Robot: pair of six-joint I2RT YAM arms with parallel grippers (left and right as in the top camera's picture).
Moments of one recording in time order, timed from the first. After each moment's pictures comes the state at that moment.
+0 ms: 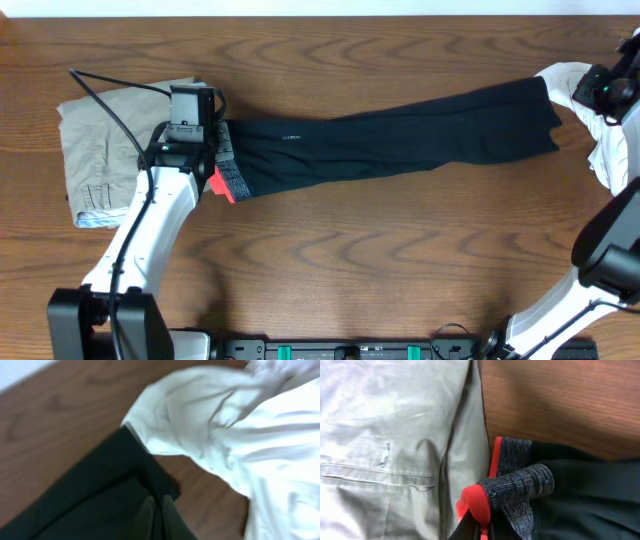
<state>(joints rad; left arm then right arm) -0.08 1.52 1.05 -0.49 -0.22 -0.22 -0.44 2.01 1.62 -0.54 -0.12 0.15</state>
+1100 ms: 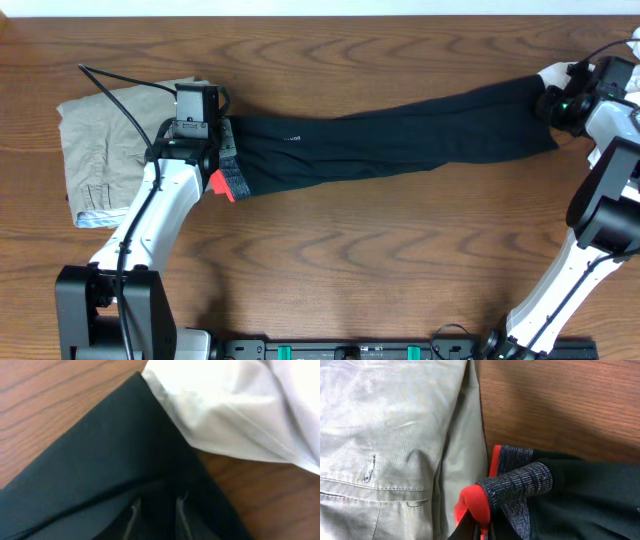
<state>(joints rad) -0.08 1.58 1.05 -0.43 -0.23 -0.22 -0.41 2.28 1.63 -0.38 -0.32 0.12</state>
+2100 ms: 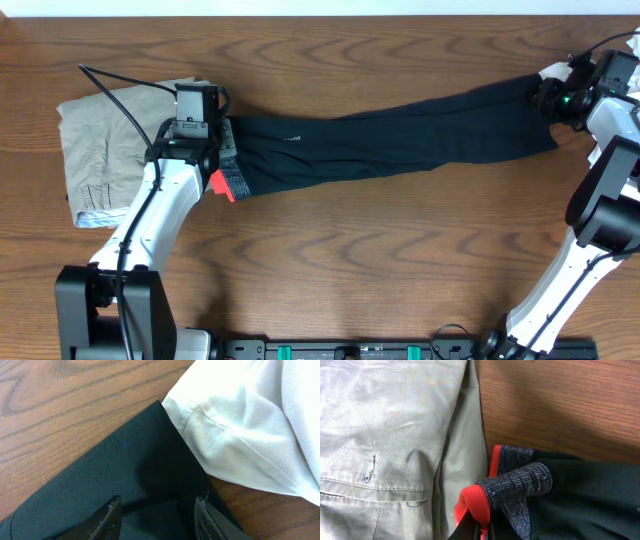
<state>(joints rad) -0.08 1.58 1.05 -0.43 -0.23 -0.22 -0.42 2.30 1.67 -0.37 -0.36 0.11</state>
